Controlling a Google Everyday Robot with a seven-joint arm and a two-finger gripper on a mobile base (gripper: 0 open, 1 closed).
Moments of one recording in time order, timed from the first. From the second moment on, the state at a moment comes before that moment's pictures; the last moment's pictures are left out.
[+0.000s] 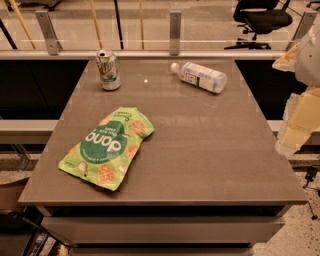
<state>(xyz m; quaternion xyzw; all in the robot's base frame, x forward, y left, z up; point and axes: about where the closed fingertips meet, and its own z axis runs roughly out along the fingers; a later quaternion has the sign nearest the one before) 0.438 -0.215 0.984 -0.60 0.78 -0.04 0.17</state>
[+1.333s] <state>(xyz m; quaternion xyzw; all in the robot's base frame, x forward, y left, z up) 0.491 -0.217 1.019 -0.54 0.81 0.01 0.21</state>
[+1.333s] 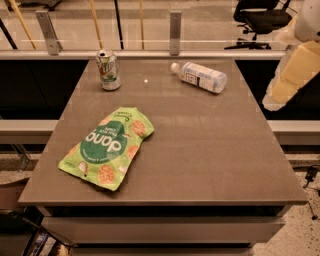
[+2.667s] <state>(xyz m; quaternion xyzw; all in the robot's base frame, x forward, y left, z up) 0.602 -0.236 1.007 -0.36 0.91 0.00 0.18</state>
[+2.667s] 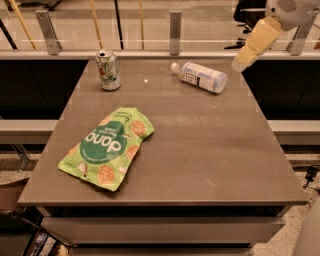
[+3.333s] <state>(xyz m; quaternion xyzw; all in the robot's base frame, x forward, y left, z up) 0.643 -0.223 0.989 -0.35 0.92 -0.02 0.17</state>
